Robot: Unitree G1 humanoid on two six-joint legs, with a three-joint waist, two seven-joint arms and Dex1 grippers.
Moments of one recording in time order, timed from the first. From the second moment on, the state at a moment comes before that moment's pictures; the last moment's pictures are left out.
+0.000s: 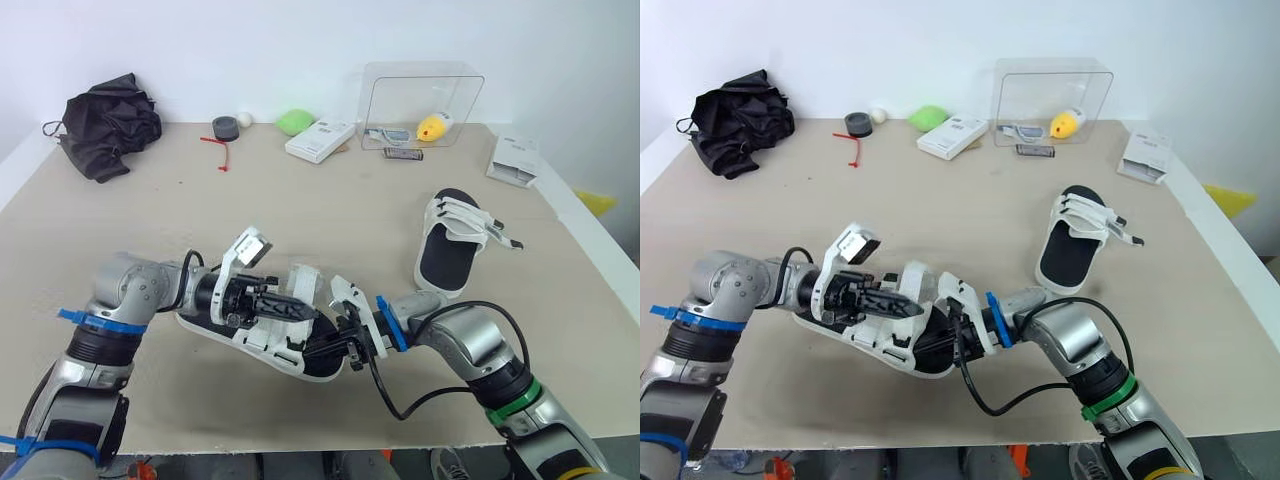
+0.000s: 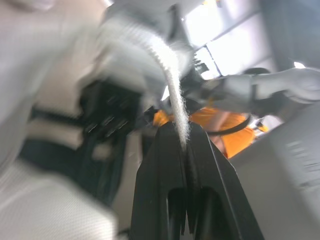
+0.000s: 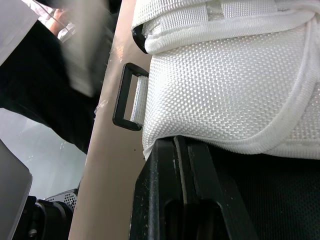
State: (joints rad) left arm -0.61 0.61 -0.15 -0.01 -0.92 1.28 -1.21; right arm -0.52 -0.49 0.42 -0.17 0.47 0.88 1.14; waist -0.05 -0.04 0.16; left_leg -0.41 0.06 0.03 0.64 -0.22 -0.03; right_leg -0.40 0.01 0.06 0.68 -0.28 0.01
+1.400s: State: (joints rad) left arm -0.42 0.77 -0.30 -0.25 -0.60 0.69 -1.43; right arm -0.52 -0.49 0.42 -0.18 0.49 0.87 1.14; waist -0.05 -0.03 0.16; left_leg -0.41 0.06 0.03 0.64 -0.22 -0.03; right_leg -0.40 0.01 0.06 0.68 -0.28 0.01
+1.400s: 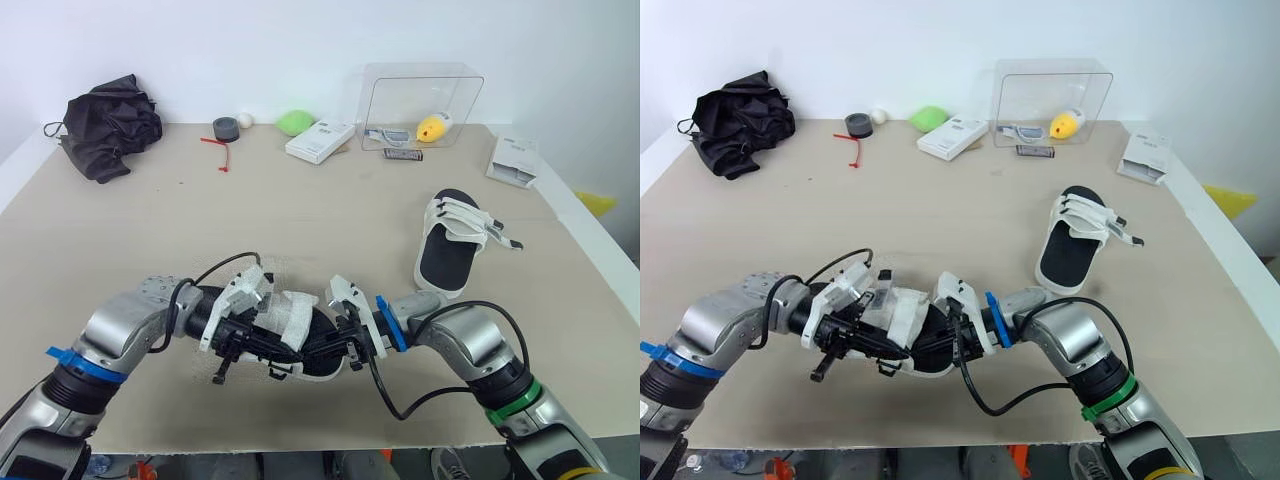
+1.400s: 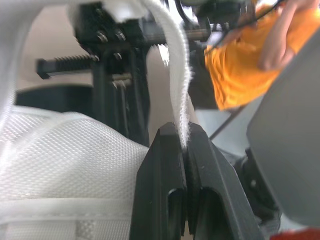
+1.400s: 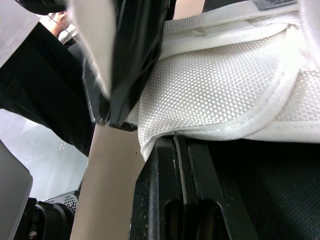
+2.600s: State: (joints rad) left arm -0.55 0.85 0.04 -0.18 -0.92 0.95 -1.41; right arm -0.52 -0.49 0.43 -0.16 0.48 0.86 1.16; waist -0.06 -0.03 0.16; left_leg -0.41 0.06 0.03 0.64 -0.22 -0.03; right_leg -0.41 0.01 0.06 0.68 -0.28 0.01
